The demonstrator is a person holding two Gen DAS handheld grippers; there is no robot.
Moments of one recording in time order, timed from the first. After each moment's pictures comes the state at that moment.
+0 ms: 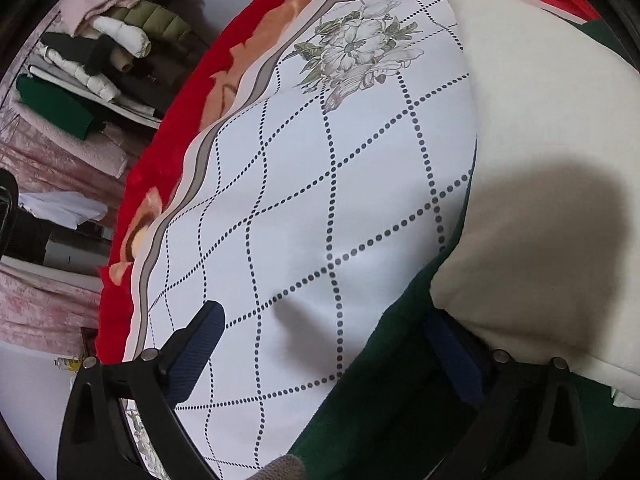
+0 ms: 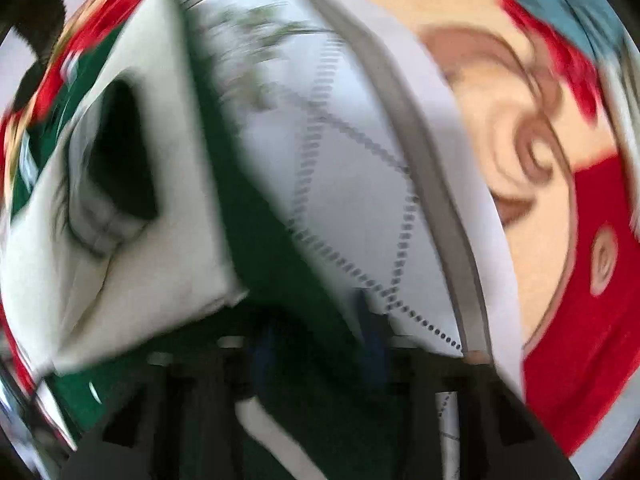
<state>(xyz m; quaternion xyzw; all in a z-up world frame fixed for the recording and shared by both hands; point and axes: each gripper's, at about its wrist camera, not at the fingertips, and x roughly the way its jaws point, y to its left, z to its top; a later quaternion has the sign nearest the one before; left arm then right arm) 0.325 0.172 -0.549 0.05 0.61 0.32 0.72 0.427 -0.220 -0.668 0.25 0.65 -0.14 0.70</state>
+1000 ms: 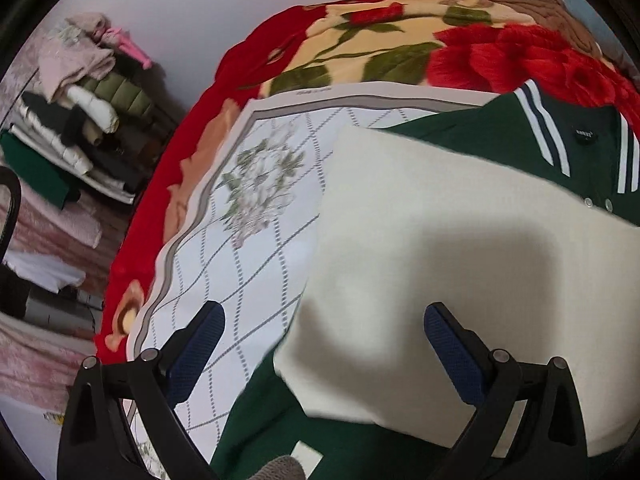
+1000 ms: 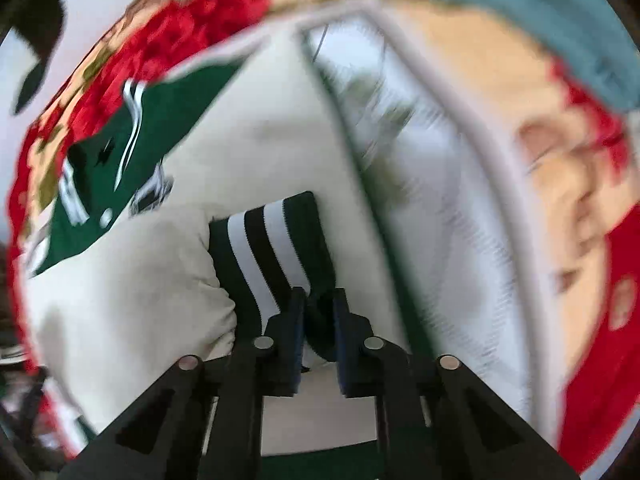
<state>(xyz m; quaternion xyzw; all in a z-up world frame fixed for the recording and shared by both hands) 0.387 0.071 -0.472 0.08 0.55 0.24 0.80 0.503 -0.148 -0.641 0.18 0.60 -0.13 0.77</state>
